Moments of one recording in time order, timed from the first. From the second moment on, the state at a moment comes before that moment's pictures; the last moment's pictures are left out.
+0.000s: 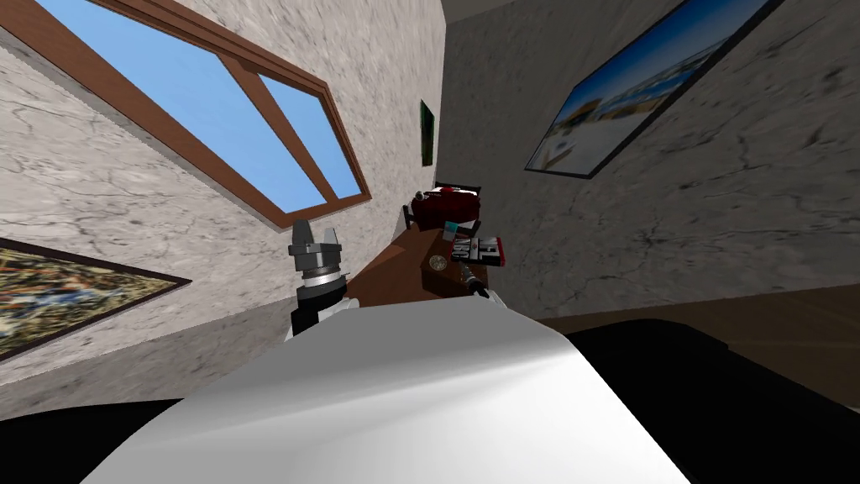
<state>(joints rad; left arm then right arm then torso) 0.55 0.04 0.02 -2.35 0.05 -0.52 -0.14 0.36 -0.31 0.10 -1.59 0.12 0.05 0.14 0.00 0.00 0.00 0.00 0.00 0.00</state>
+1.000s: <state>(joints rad) 0.55 0.04 0.02 -2.35 0.05 -0.52 -0.14 0.31 -0.42 0.18 -1.33 0.14 0.24 0.13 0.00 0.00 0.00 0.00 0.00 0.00</state>
